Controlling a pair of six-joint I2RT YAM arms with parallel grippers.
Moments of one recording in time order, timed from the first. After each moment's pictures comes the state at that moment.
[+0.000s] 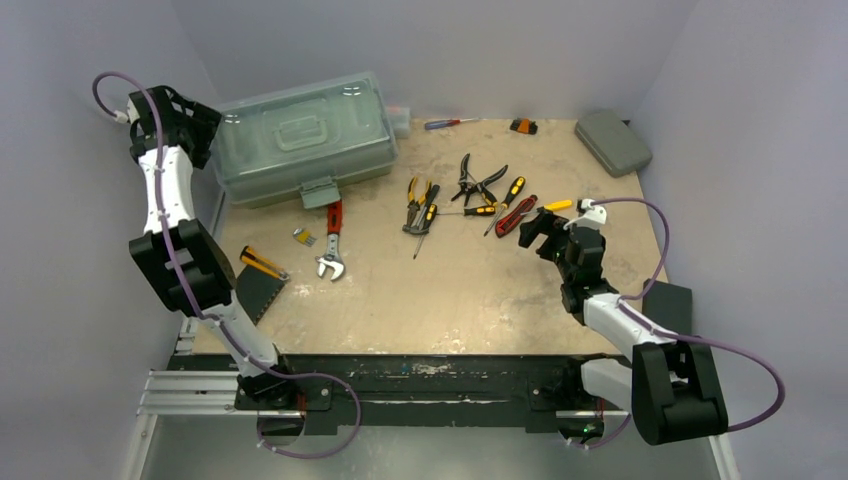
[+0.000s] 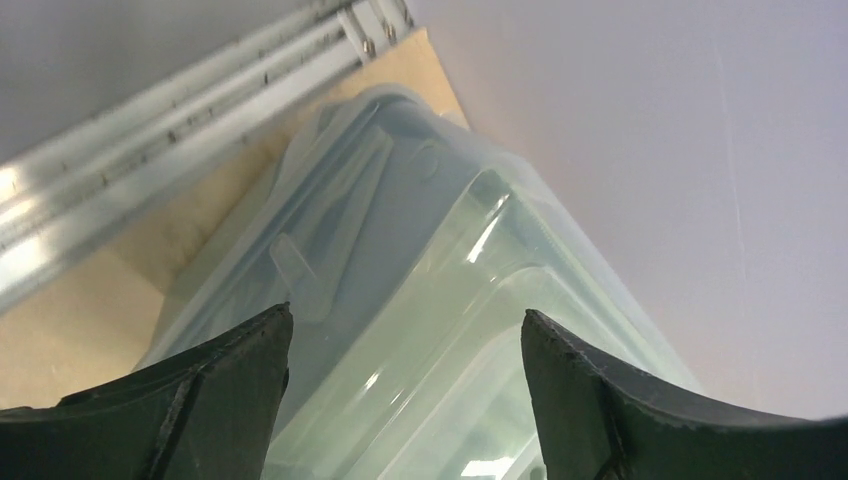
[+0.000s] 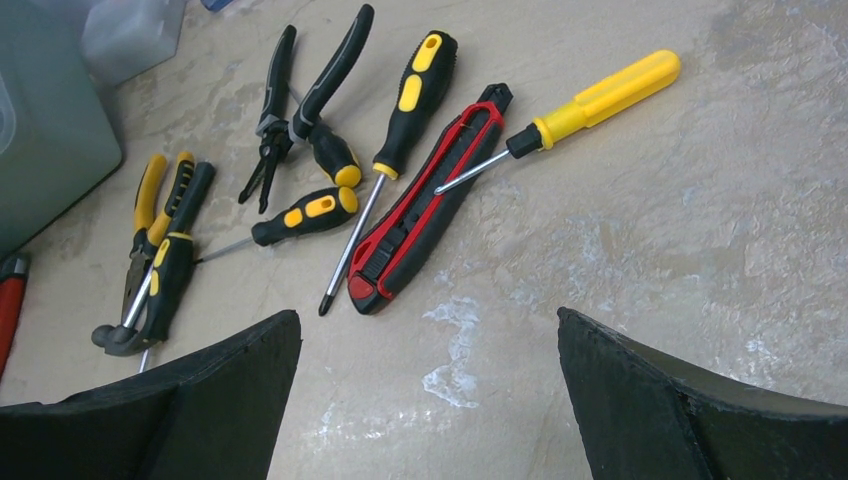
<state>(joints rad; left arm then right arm) 0.42 1.90 1.82 -0.51 0.11 -0.85 0.13 1.13 0.35 0.46 0.07 0.49</state>
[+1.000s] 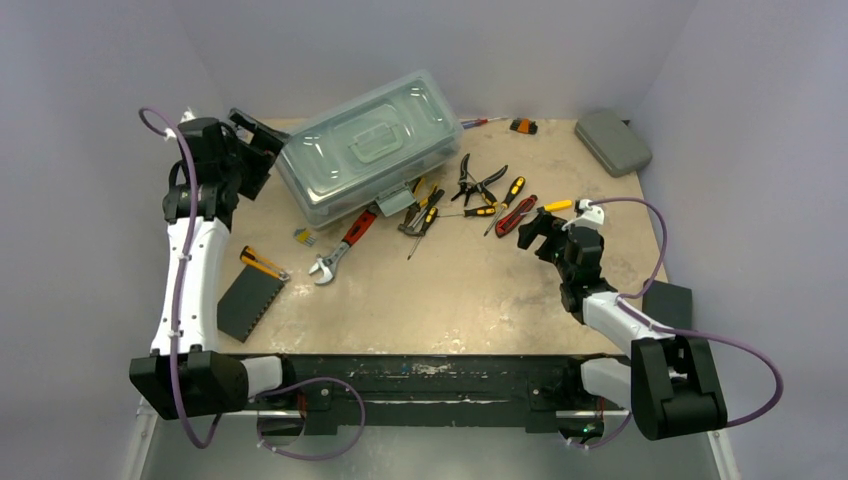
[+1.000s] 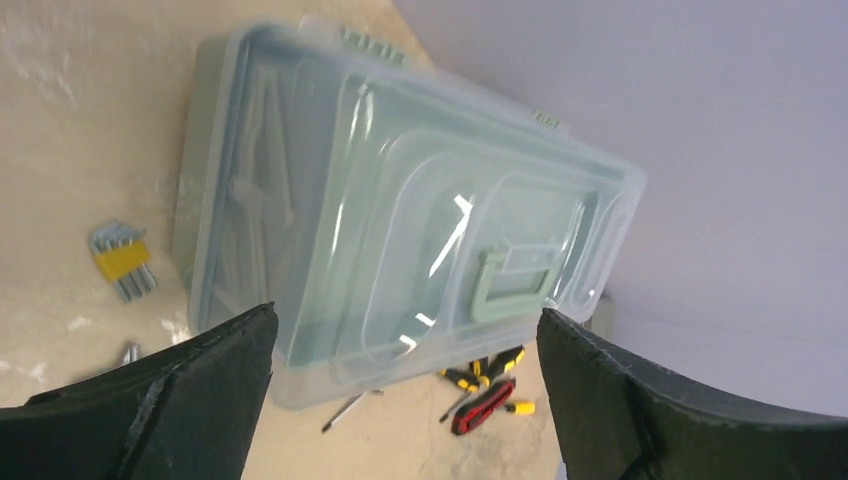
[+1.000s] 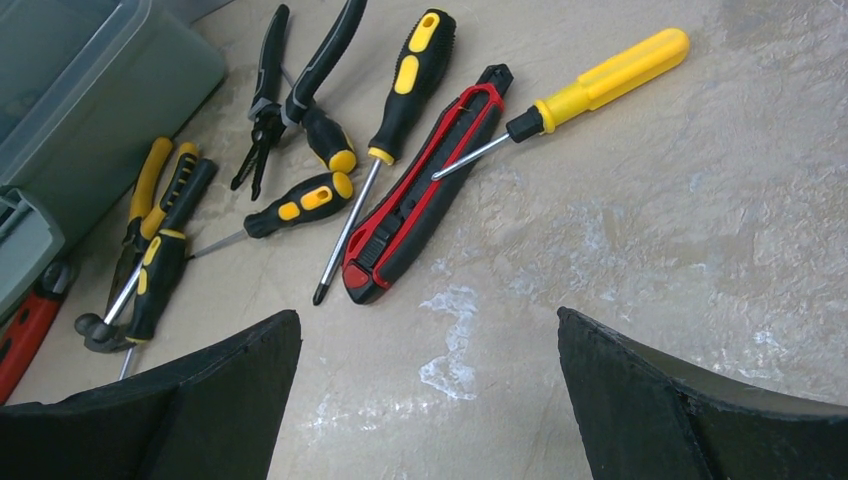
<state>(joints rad) 0.12 1.24 1.32 -0.59 0.14 -0.96 0.13 1.15 0.35 0.46 0.06 0.49</state>
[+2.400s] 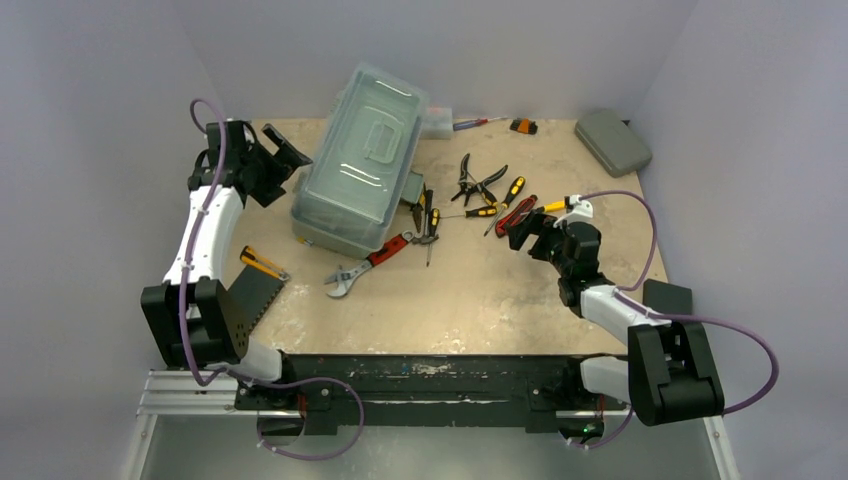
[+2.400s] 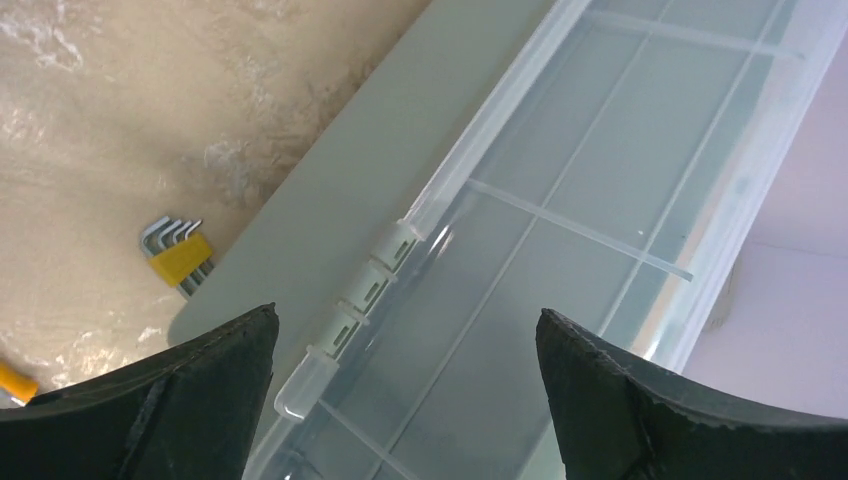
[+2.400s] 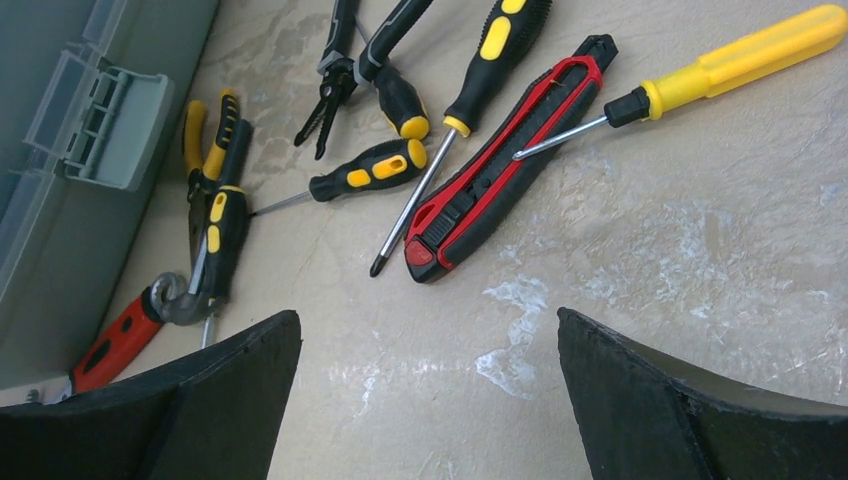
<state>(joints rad) 0.13 1.50 1.35 -0.56 0.23 -0.73 0.13 1.22 0.38 0.48 -0.11 0.48</state>
